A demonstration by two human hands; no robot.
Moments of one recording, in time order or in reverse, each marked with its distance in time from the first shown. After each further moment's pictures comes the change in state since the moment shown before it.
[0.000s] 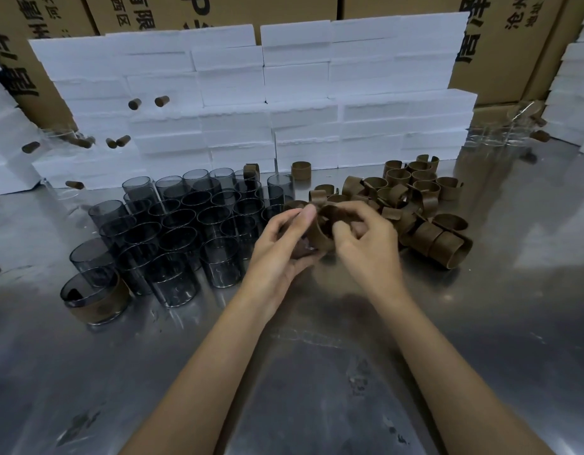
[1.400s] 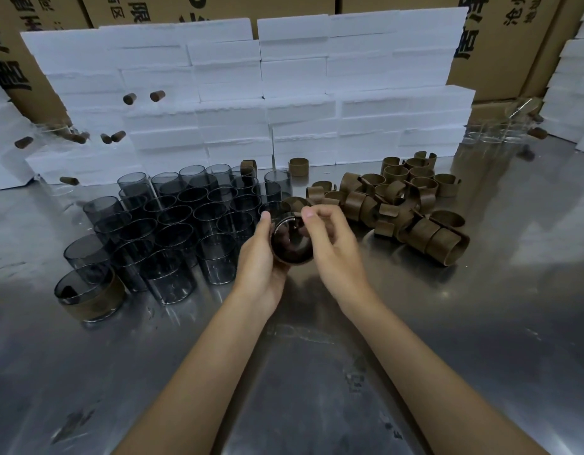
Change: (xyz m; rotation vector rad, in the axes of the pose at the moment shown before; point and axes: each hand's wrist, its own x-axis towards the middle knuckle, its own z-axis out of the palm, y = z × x) left_hand 0.003 -0.002 -0.003 -0.166 0.266 -0.109; right_hand -0.014 0.002 0.032 0.313 -0.152 0.072
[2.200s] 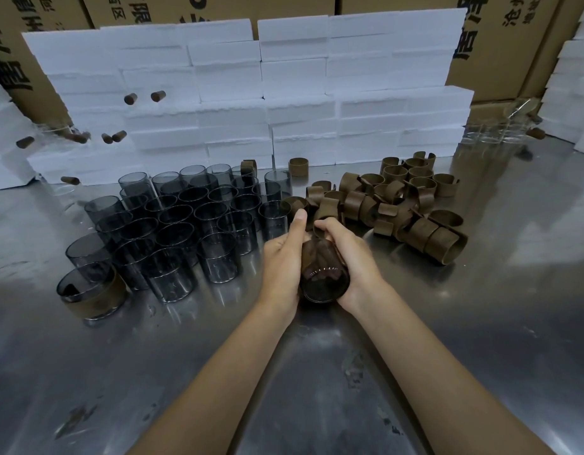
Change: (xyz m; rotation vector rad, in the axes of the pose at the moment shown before) left_hand -0.021 -0.016 0.020 0.309 -0.086 0.189; right_hand 0.007 -0.003 -0.013 0.430 0.076 0.612
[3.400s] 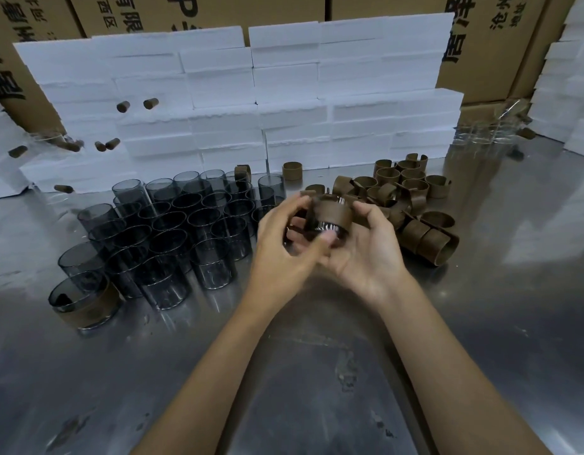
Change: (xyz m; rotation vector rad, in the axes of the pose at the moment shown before) left_hand 0.007 0.002 -0.014 0.501 -0.110 0.475; right_hand 0.011 -0.024 -0.032 0.327 -0.371 0.017
